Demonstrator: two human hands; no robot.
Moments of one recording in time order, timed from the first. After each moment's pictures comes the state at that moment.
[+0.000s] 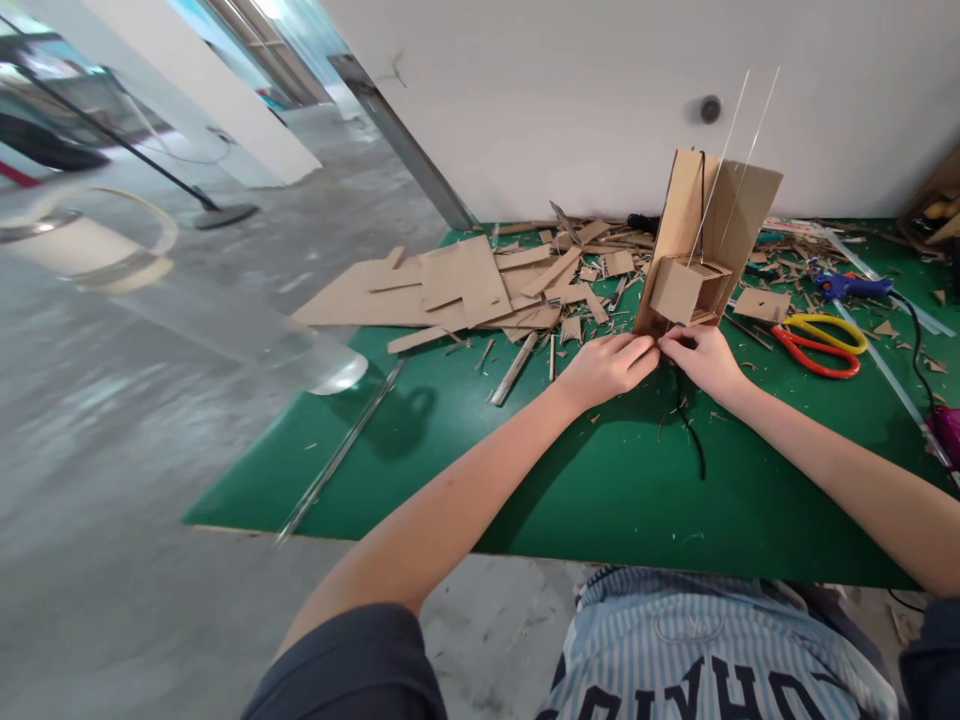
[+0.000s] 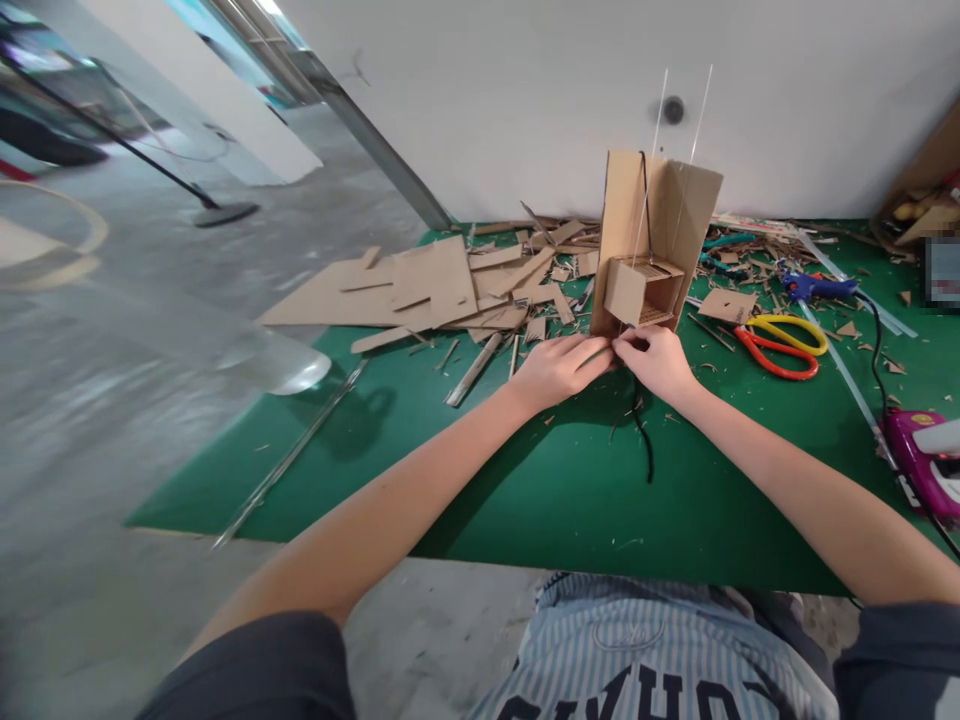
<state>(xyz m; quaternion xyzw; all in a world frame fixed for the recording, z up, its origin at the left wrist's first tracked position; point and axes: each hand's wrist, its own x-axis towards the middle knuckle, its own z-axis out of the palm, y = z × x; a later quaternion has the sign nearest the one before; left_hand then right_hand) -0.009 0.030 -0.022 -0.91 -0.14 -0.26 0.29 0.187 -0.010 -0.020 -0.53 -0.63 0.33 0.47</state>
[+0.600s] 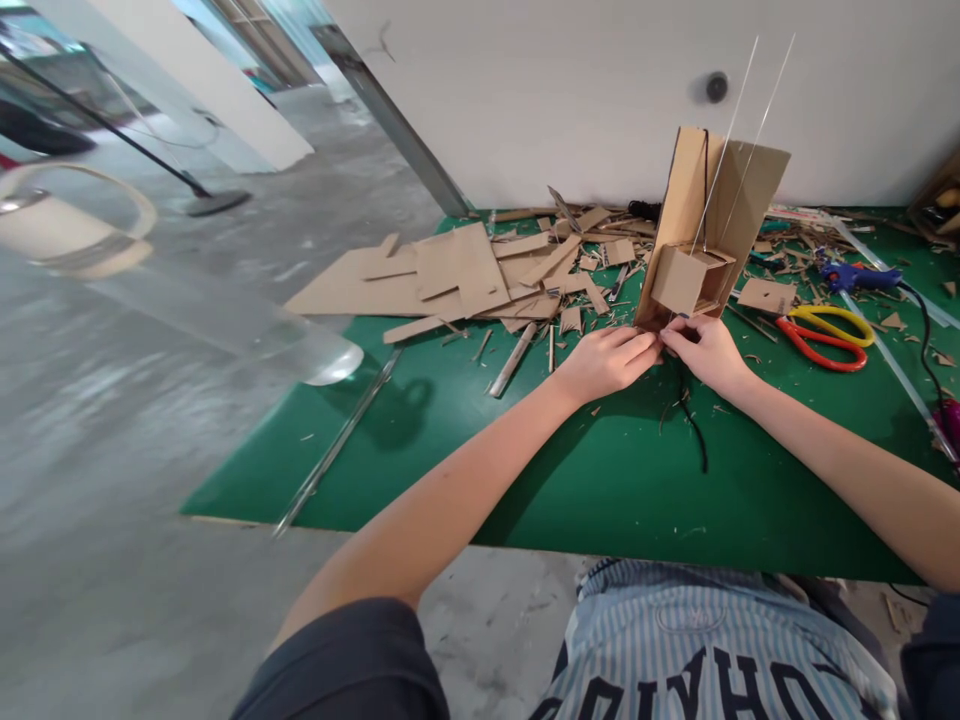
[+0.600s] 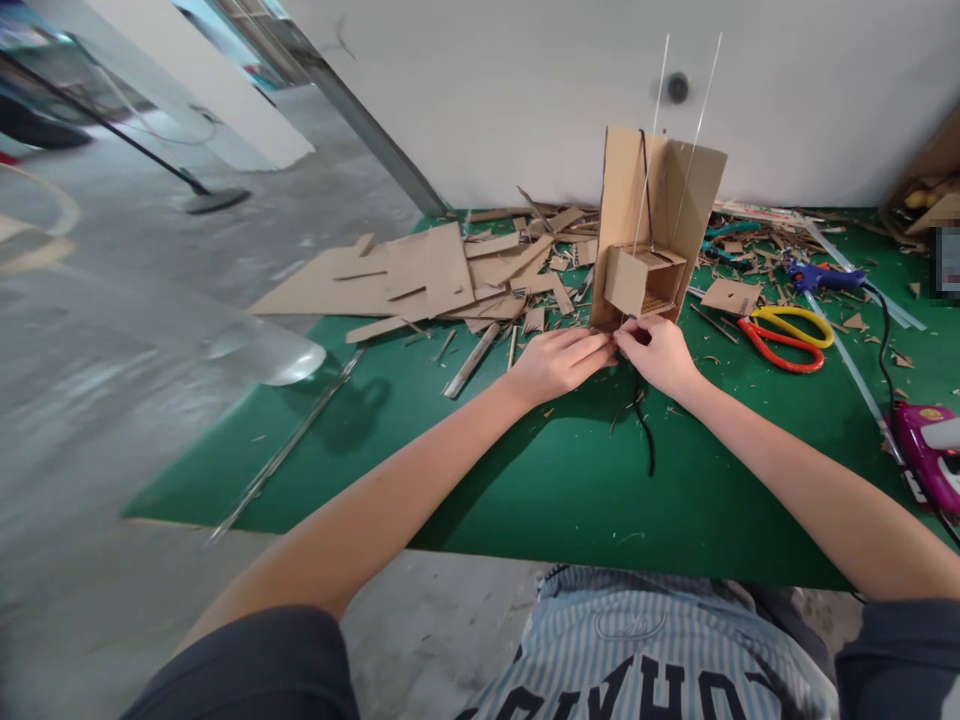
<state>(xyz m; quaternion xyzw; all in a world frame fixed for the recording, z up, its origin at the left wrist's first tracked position) -0.013 0.031 -0.025 -0.90 -0.10 -0.29 0.30 0.189 -0.009 -0.025 -0.53 -0.64 0.32 0.46</state>
